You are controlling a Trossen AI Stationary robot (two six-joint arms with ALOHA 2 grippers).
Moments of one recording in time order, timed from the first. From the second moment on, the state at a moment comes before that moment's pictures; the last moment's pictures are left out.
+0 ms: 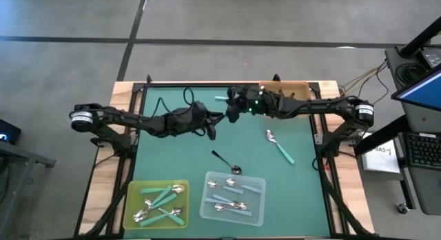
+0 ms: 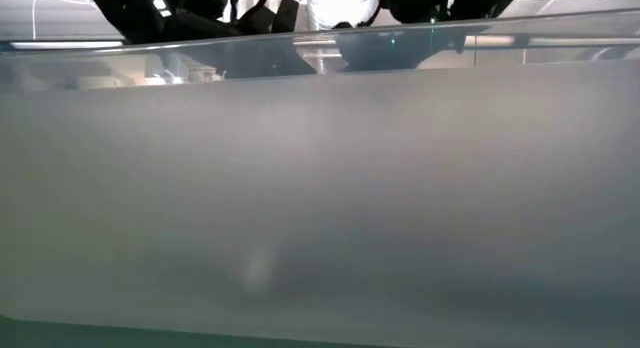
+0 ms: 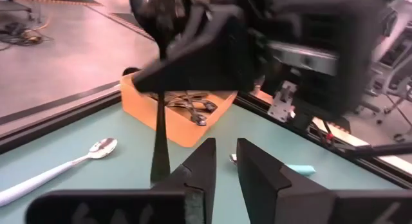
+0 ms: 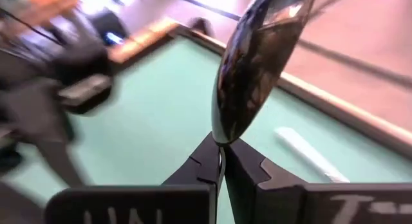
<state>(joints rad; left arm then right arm) 0.11 1.48 0.73 0.56 -0.29 -0.37 -0.29 1.56 1.07 0.08 0.16 0.39</state>
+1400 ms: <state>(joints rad) 0.11 1.48 0.73 0.22 -0.08 -0.34 -0.55 1.57 1.10 -0.98 0.44 0.29</state>
